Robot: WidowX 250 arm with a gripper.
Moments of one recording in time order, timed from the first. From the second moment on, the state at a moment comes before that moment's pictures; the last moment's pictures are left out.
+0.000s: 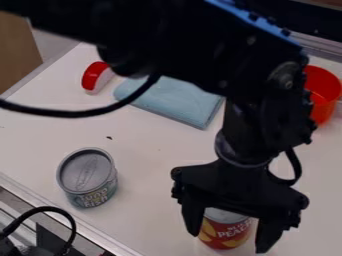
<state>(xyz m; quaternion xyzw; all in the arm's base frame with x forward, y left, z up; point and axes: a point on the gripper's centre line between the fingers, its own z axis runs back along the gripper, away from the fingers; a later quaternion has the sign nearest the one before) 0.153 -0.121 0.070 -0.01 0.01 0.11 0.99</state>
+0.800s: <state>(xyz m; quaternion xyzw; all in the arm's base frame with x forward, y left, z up) 0.171 -0.097 0.053 -0.02 -0.08 0.32 0.94</state>
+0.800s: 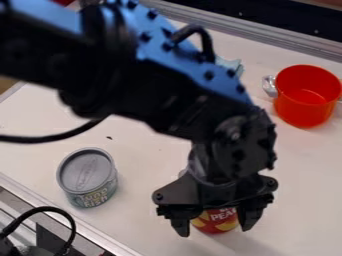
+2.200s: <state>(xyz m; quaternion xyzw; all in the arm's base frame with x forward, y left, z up) 0.241 -0.008 0.049 0.03 -0.02 0.46 0.89</state>
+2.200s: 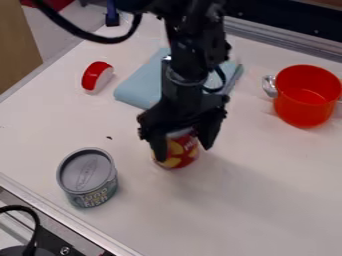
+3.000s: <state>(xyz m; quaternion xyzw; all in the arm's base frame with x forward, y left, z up) 0.240 0.044 0.055 0.04 -0.01 0.49 0.87</state>
